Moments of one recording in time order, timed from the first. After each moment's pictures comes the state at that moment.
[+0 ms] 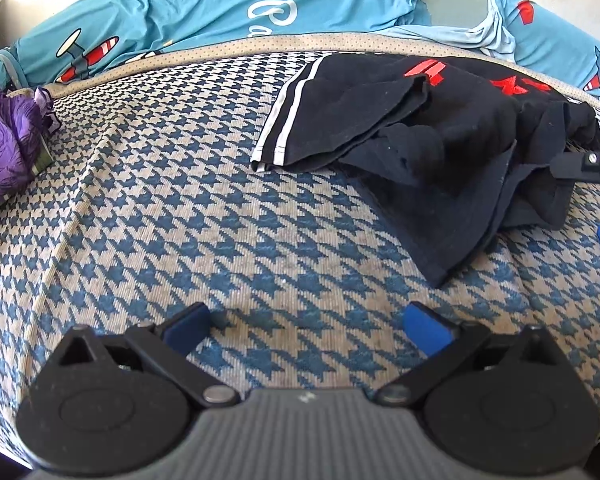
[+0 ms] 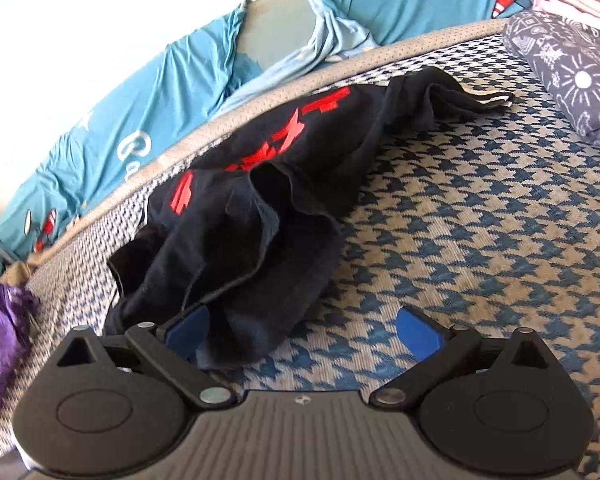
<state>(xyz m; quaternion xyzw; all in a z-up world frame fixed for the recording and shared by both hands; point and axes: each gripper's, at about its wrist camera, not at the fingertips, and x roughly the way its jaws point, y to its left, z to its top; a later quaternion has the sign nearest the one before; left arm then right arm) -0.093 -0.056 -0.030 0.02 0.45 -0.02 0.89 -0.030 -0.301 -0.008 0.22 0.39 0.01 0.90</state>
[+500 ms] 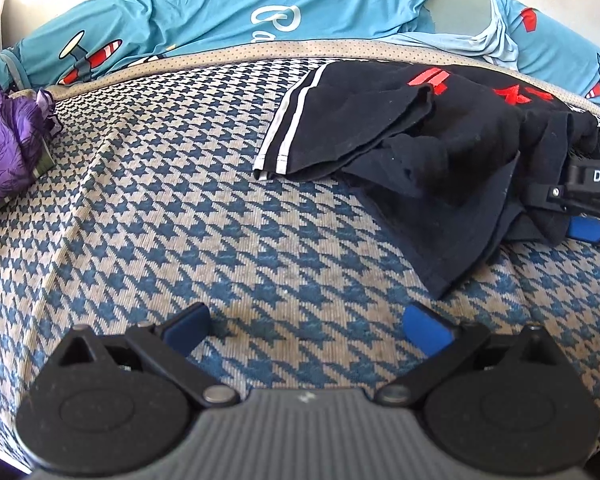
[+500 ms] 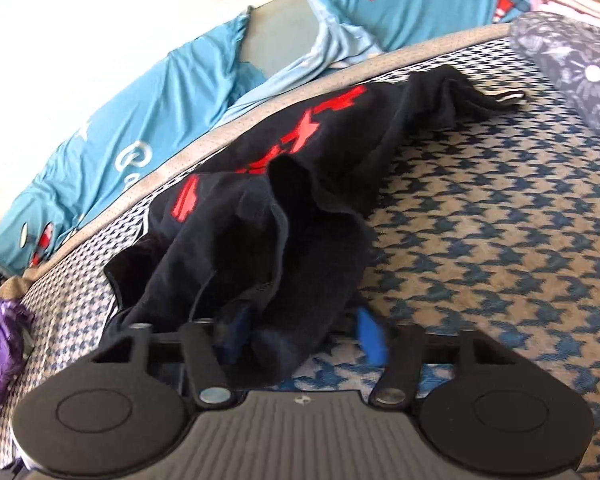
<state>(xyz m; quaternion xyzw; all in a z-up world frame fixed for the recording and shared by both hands) -0.087 -0.055 -0.028 0.01 0.44 -0.02 0.90 -0.023 -0.279 -0.019 0.21 0.37 0.01 0.91</state>
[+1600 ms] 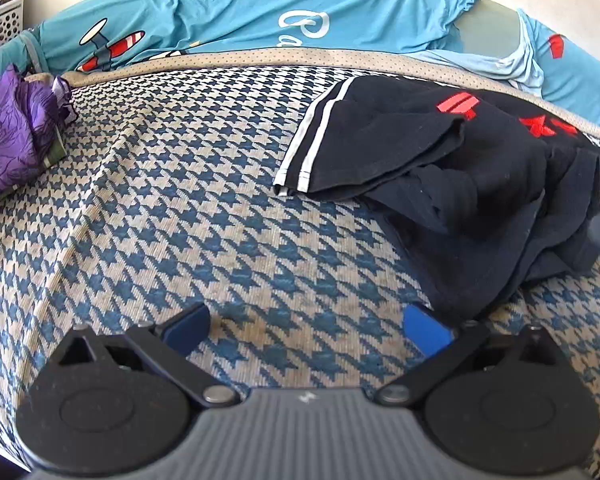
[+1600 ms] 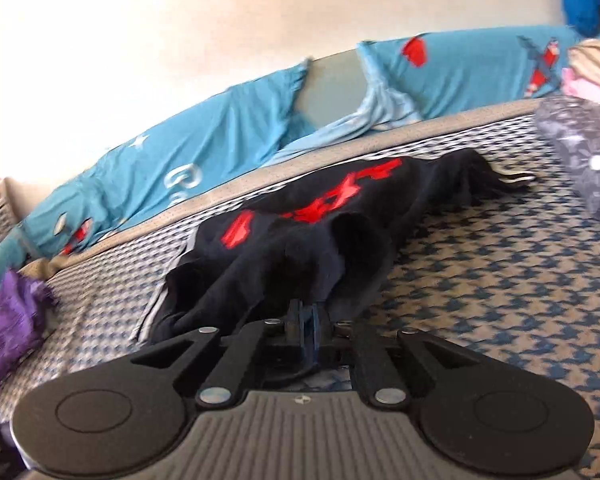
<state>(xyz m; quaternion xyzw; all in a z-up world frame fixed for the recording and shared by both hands) -0.069 -0.040 -0.028 -0.02 0.43 0.00 0.90 -0.055 -0.273 0.020 0.16 0.31 0.08 0.93</state>
